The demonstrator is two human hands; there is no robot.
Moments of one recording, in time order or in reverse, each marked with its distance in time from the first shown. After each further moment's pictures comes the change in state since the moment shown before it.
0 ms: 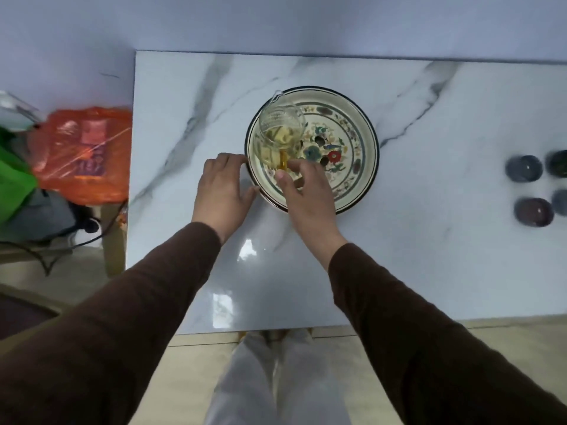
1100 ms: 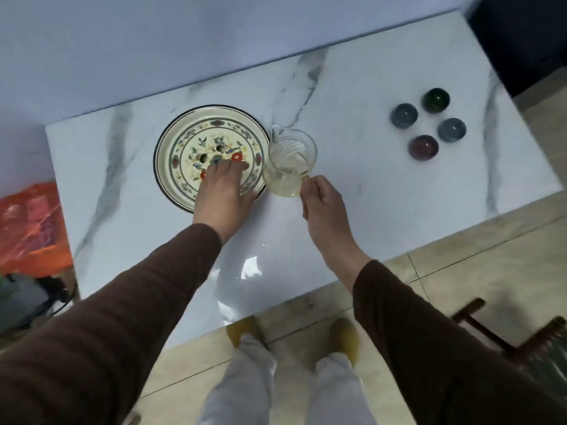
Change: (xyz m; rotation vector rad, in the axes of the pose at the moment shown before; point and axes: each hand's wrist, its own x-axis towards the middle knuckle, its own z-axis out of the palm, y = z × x) left_hand -0.022 0.149 0.035 0.173 -0.148 0.313; right_hand -0.094 0.051 -0.155 0.356 0.271 0.204
